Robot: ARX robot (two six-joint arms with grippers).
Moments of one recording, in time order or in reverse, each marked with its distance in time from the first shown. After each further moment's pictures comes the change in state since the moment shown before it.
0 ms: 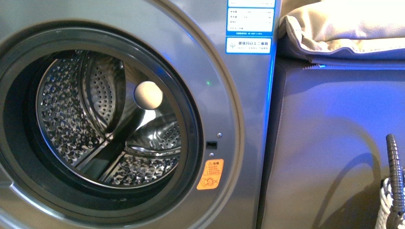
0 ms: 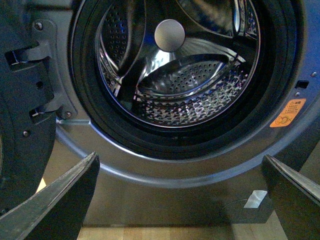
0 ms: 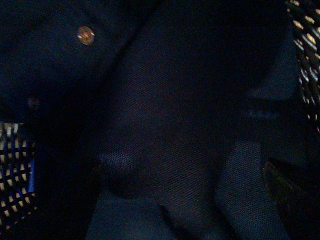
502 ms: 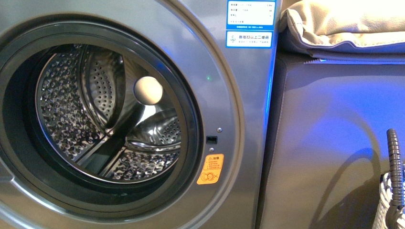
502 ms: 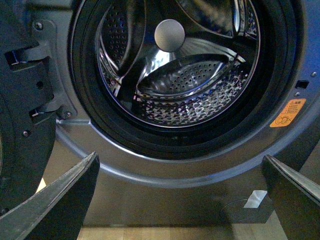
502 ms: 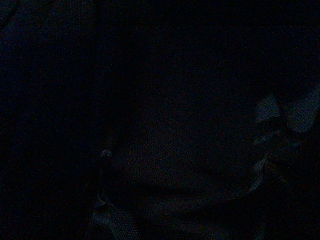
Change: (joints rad) left arm 0.000 0.000 0.000 0.000 0.000 0.000; right arm 0.000 0.183 0.056 0.082 0.045 -0.006
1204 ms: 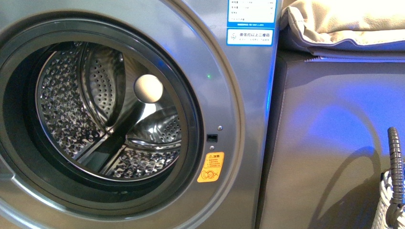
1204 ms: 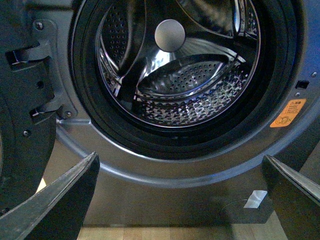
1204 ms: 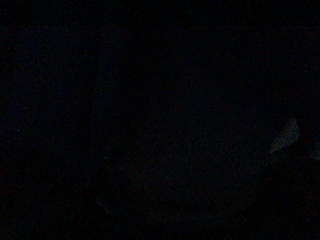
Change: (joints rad) left arm 0.000 0.000 0.000 0.000 0.000 0.000; right arm 0.011 0.137 0.027 0.100 0.016 -0.024
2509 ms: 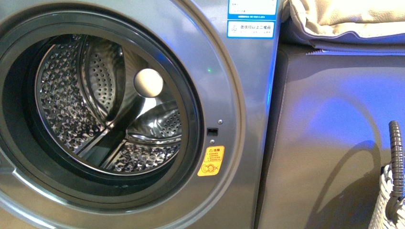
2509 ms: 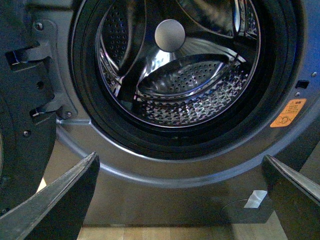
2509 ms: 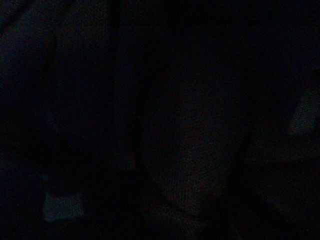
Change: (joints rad) left arm 0.000 0.000 0.000 0.000 0.000 0.000; right arm -0.035 -0.107 -0.095 0.051 -0.083 0.043
